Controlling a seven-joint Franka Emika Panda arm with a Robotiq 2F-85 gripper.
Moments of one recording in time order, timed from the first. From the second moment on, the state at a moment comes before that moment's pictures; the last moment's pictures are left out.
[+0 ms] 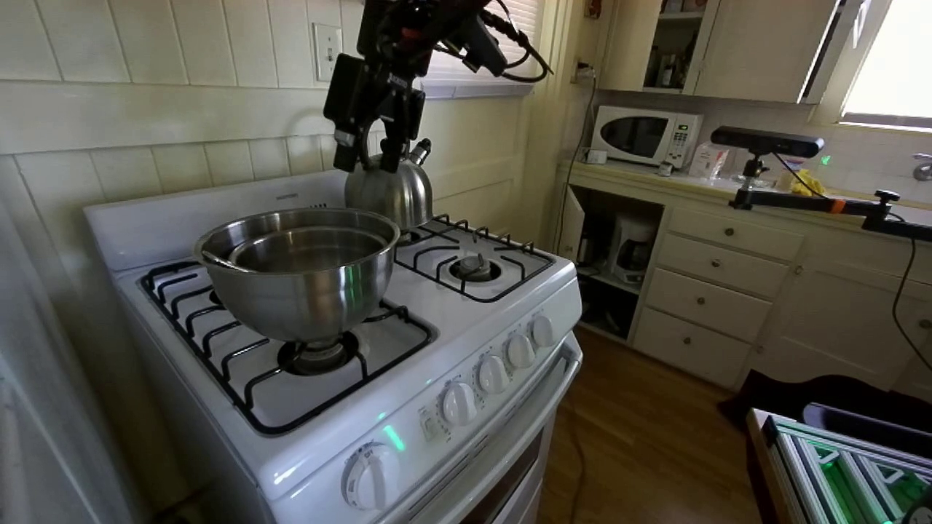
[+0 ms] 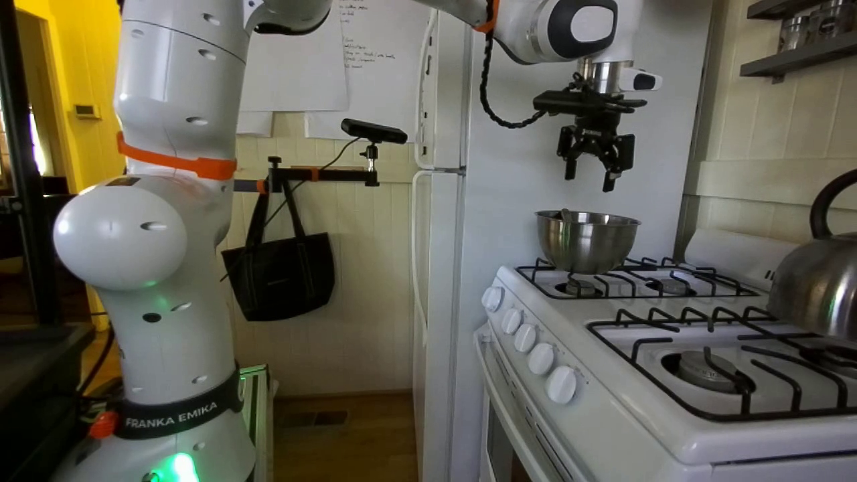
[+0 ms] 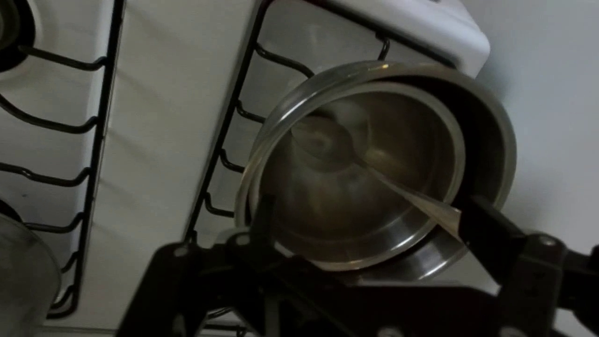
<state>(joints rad) -0.07 0.19 0.01 -1.60 0.22 1.96 -0.19</state>
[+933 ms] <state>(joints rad) -0.07 0.19 0.05 -1.60 0.21 1.89 -0.73</state>
